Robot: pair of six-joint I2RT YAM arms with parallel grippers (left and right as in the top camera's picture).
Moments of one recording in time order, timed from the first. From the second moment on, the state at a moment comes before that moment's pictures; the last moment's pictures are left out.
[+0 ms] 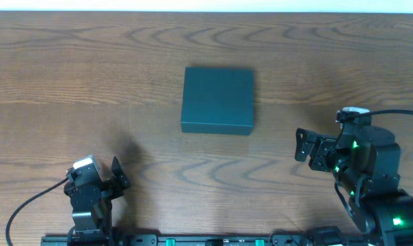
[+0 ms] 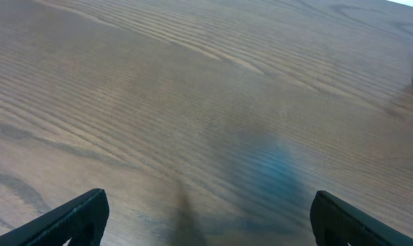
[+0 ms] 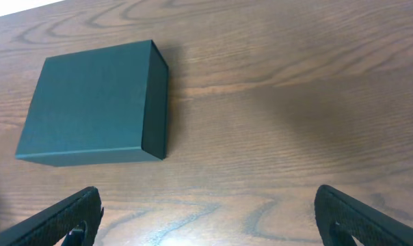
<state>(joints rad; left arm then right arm) 0.05 0.01 0.16 -0.67 -0.19 -0.23 0.15 0.76 0.97 -0.94 0.02 0.31</state>
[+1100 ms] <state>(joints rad) 0.05 0.01 0.16 -0.67 -0.19 -0.23 0.08 0.01 0.38 -0.90 -0.03 0.06</state>
